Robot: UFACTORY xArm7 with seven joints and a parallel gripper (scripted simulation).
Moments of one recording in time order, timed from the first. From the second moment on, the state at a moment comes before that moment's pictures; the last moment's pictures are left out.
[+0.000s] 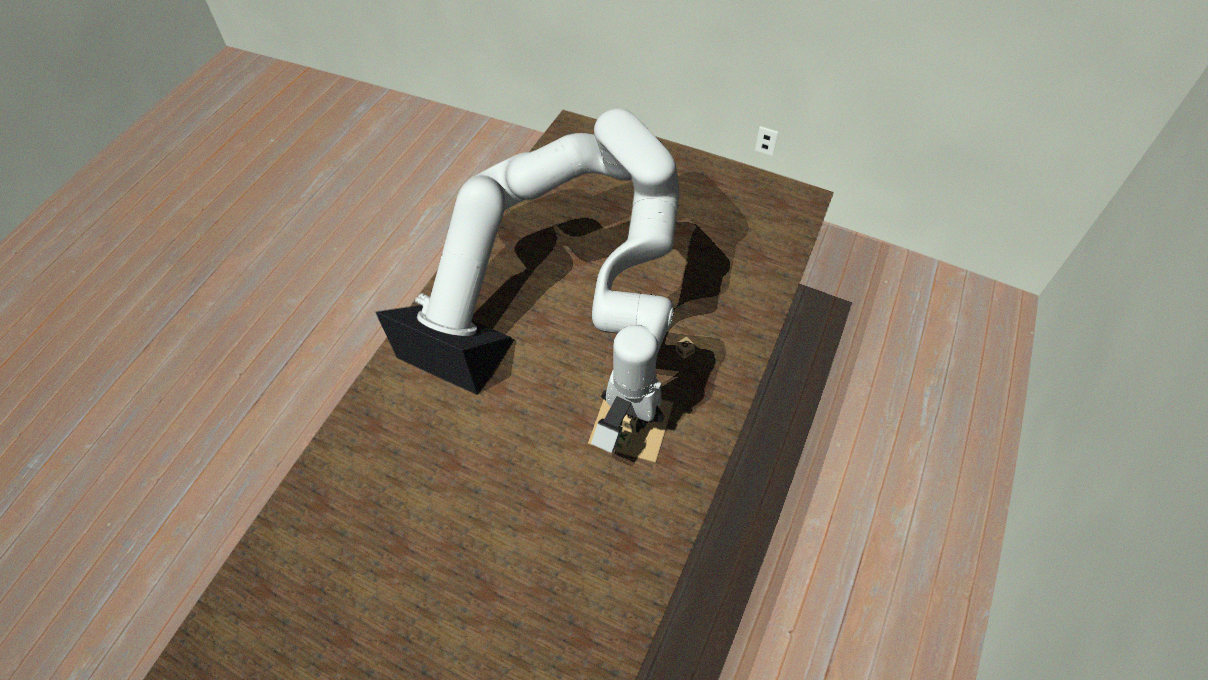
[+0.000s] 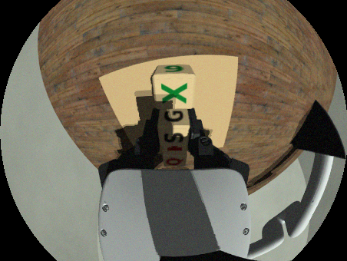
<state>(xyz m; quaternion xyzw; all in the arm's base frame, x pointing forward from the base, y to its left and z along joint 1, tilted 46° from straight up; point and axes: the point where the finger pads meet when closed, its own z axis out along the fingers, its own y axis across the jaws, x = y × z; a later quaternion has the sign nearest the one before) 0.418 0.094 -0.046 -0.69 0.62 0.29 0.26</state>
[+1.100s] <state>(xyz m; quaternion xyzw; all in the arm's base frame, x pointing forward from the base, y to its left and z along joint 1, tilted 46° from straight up) 0.418 0.094 -0.046 -0.69 0.62 0.29 0.26</state>
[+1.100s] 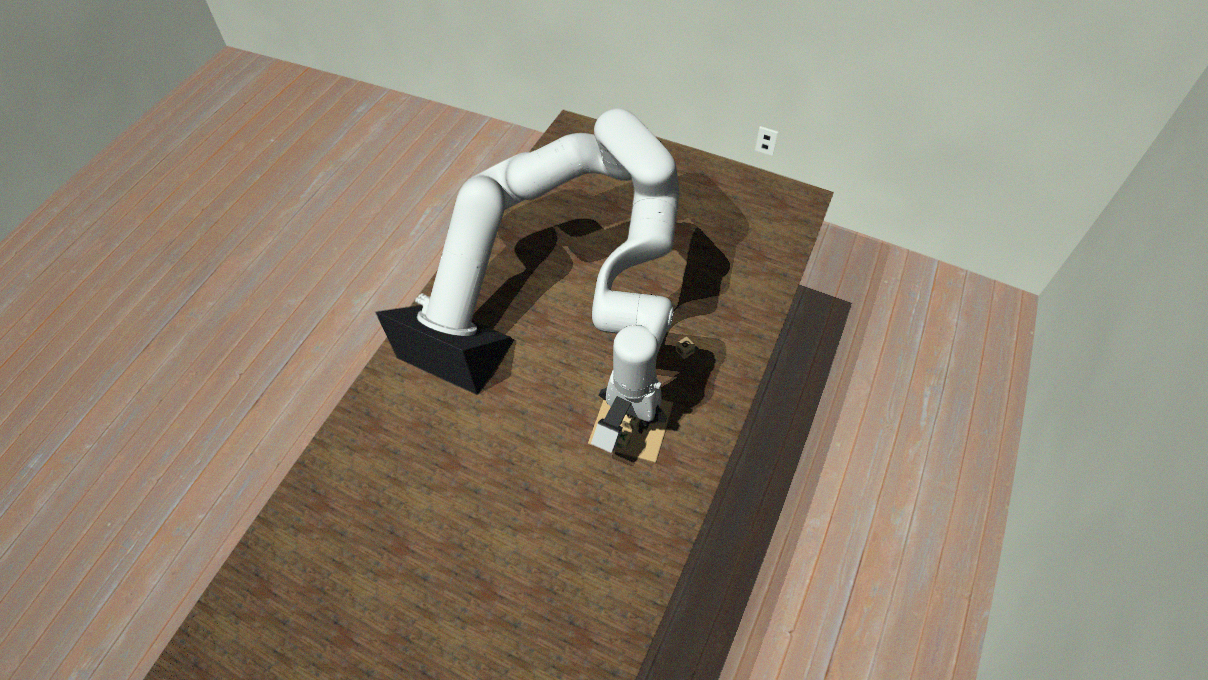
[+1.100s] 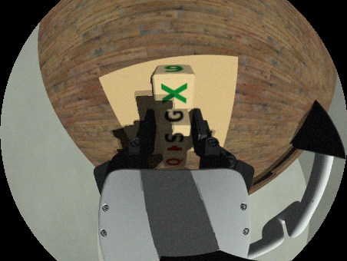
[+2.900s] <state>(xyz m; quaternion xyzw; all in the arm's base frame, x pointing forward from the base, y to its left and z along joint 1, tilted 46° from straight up) 0.424 0.030 0.017 -0.69 0.62 0.29 0.26</state>
